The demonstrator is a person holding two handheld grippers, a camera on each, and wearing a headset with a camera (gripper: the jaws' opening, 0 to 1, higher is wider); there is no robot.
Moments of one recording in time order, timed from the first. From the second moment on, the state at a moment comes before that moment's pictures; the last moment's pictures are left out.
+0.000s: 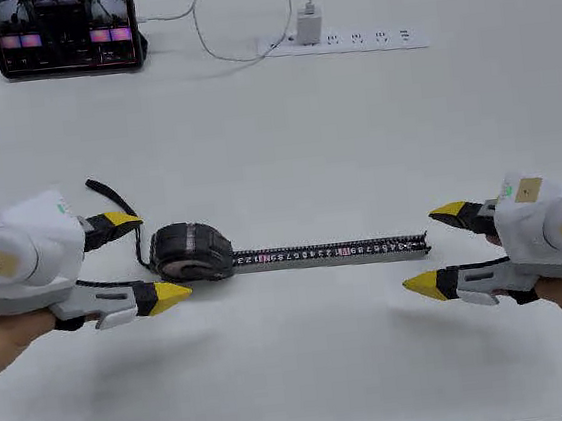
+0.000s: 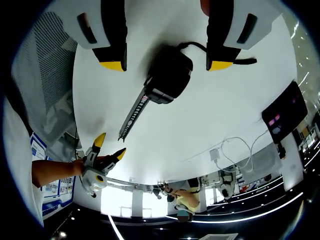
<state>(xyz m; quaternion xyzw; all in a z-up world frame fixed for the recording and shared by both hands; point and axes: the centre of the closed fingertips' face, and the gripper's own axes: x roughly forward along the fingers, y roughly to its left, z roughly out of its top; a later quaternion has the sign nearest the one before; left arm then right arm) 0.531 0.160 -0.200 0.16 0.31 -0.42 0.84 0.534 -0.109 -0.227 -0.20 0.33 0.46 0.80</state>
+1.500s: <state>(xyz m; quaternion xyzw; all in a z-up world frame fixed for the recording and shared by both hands) 0.478 0.162 -0.211 0.10 0.28 -0.35 0.89 0.498 -0.121 -0.222 -0.15 0.29 0.39 0.86</state>
